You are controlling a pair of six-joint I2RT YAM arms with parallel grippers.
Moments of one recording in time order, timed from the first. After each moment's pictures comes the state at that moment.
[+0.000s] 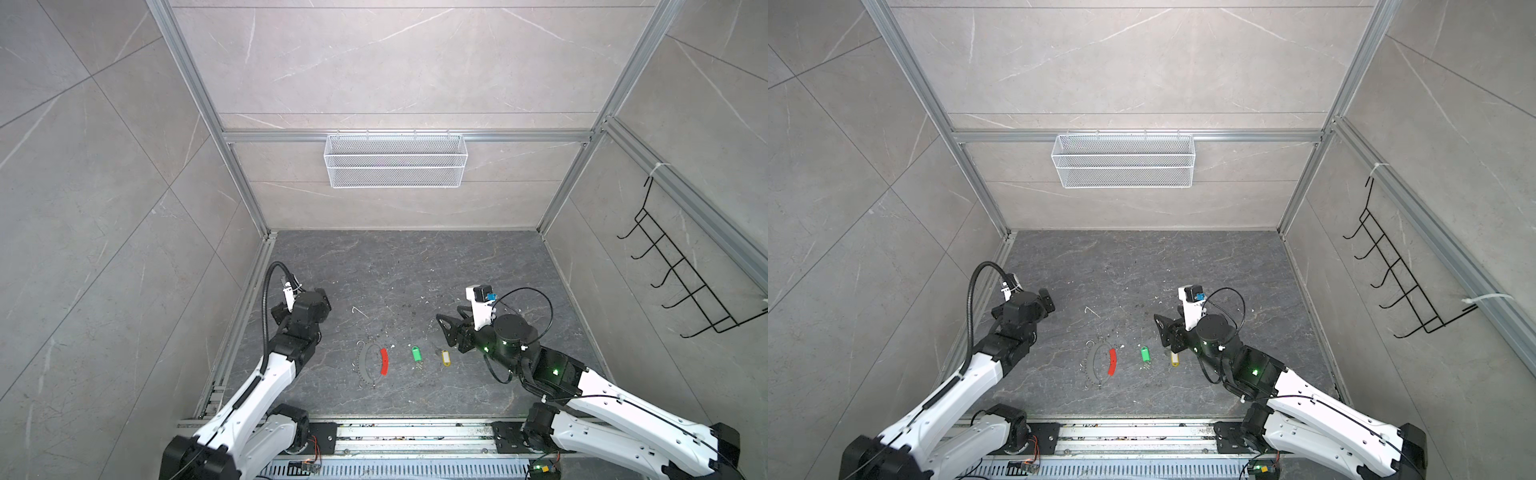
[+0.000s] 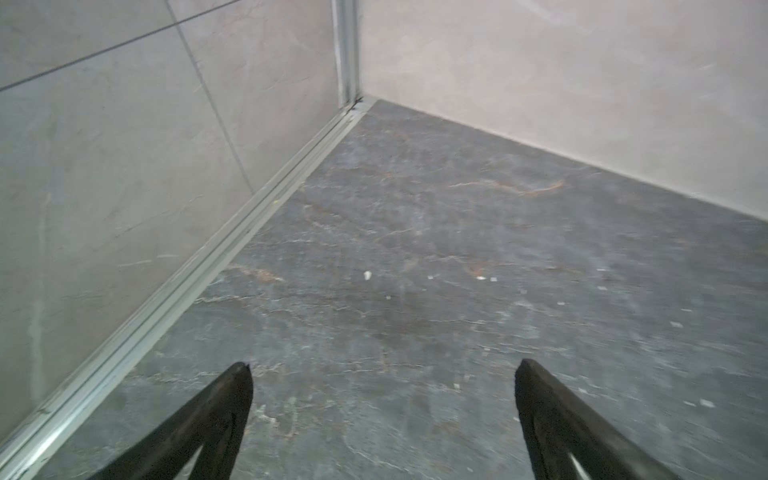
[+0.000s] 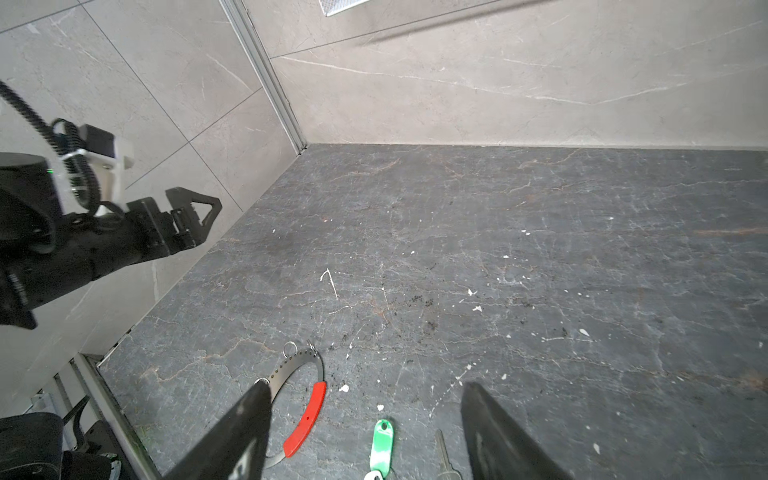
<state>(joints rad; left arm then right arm) -0.27 1.06 0.60 -0.15 -0.65 -0.38 0.92 0.79 0.69 -0.22 0.27 0.40</state>
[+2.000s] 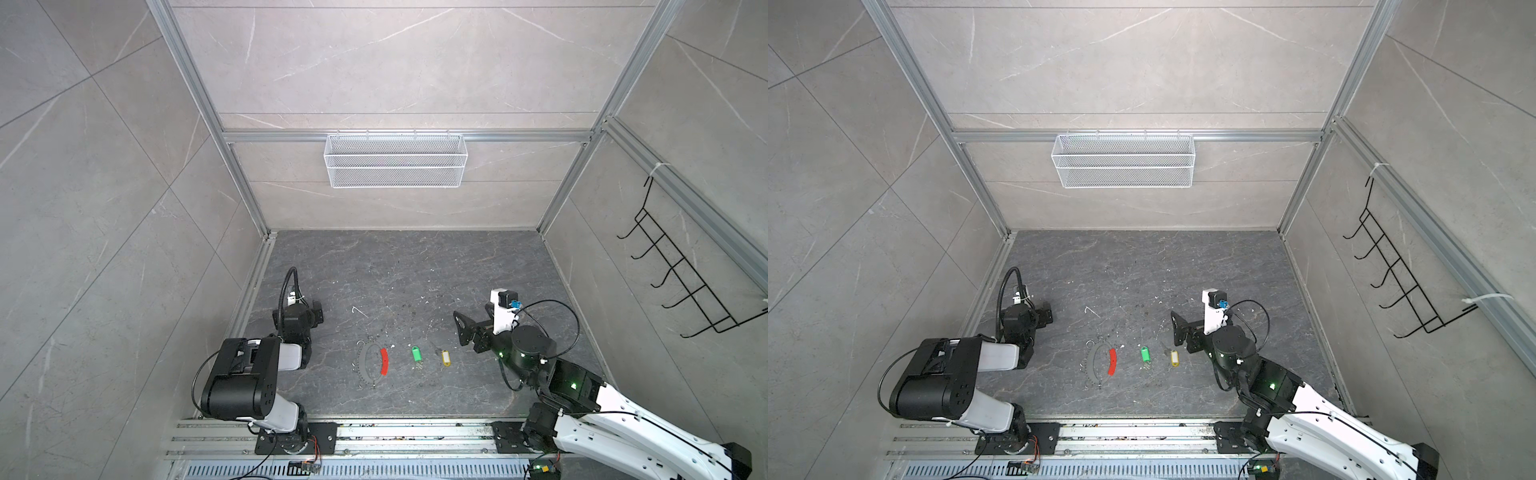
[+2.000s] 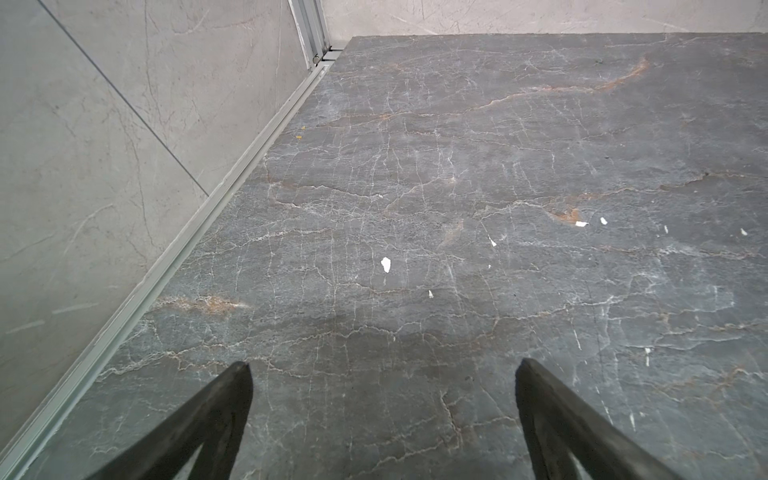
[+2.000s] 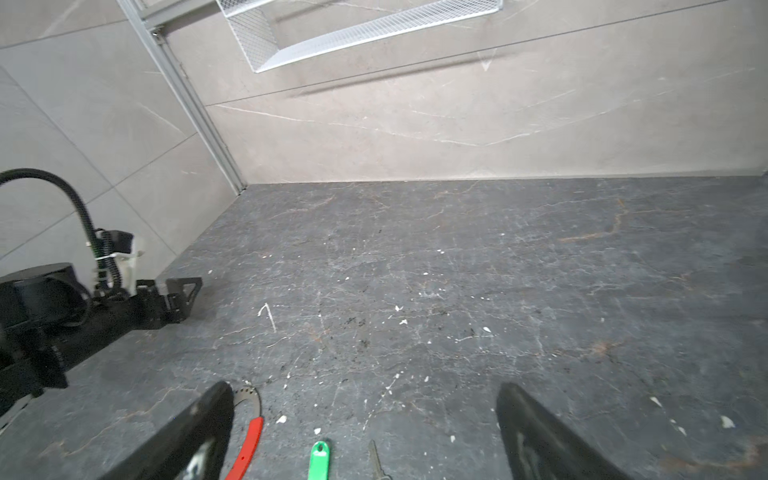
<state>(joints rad) -0.03 1.52 0.32 0.75 -0.30 -0.02 0.92 0.68 0.62 -0.26 0.53 0.37</state>
